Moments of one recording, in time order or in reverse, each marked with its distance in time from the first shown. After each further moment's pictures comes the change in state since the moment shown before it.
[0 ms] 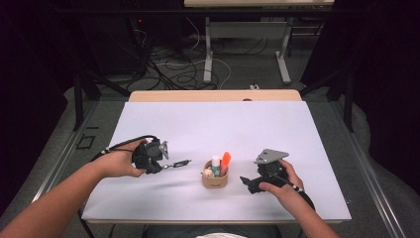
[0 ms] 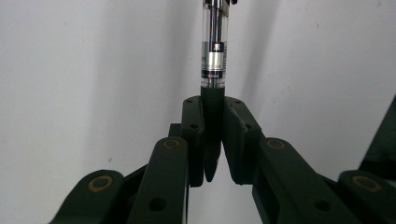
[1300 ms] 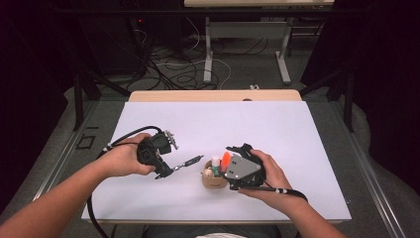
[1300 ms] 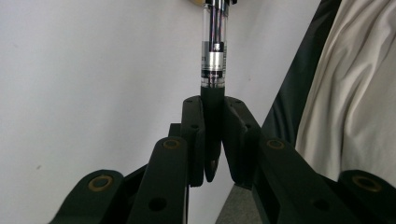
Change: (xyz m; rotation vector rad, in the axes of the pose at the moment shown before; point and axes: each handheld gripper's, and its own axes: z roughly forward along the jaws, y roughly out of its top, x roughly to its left) left arm -0.022 0.034 -0.049 -0.064 -0.207 -0.188; right arm 0.066 0.076 -0.025 -0.155 -0.050 -0.576
